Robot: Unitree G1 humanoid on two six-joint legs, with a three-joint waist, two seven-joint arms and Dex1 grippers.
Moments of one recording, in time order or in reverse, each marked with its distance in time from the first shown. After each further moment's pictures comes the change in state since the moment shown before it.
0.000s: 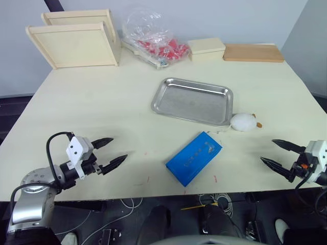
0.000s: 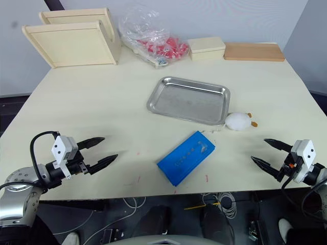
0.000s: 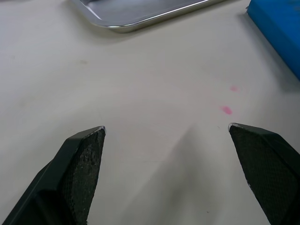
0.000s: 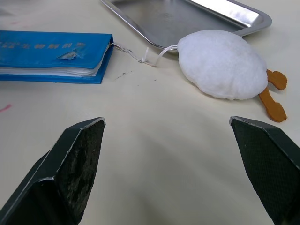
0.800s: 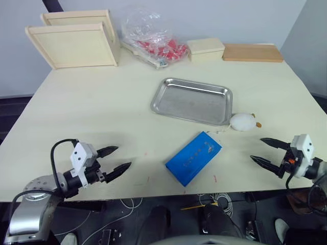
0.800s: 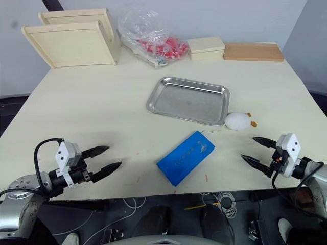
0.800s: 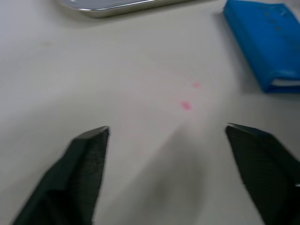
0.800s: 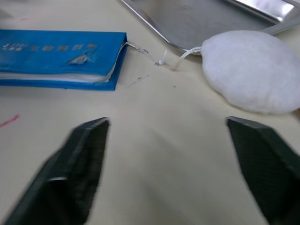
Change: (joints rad) left arm 0.134 -0.010 -0.024 -0.214 -0.077 0.177 0.045; right arm -0.065 -0.022 0.125 -0.135 -0.034 0.178 -0.099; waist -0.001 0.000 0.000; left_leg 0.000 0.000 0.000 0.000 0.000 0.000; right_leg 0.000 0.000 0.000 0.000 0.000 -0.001
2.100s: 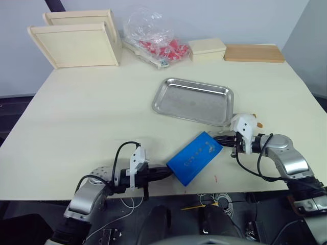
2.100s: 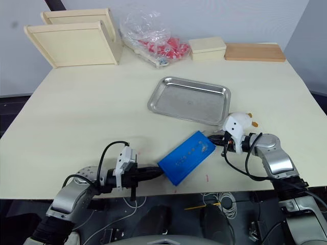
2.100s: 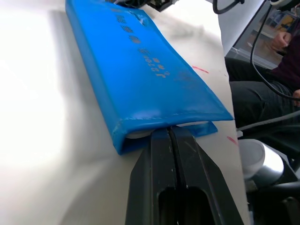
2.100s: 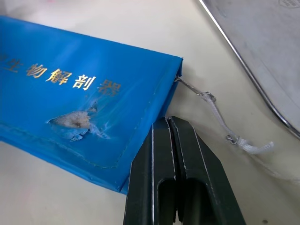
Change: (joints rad) left arm -0.258 -0.133 -0.419 0.090 0.046 0.062 -0.124; right arm -0.417 0.137 0.390 0.158 -0.237 0.142 -0.040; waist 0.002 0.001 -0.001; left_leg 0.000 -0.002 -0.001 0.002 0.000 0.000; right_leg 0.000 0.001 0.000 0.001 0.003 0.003
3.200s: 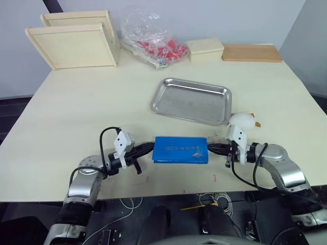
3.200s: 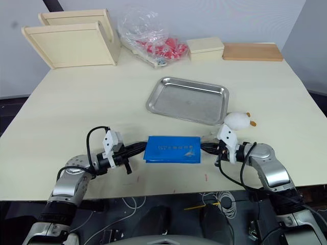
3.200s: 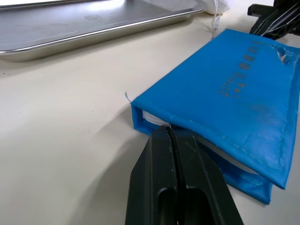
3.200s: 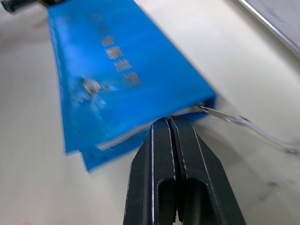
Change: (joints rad) left arm -0.115 -0.005 0.148 0.292 0.088 -0.283 0.073; right arm 0.124 0.028 -0.002 -0.120 0.011 -0.065 -0.035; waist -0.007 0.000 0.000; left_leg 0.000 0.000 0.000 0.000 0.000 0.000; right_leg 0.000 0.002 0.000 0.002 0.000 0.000
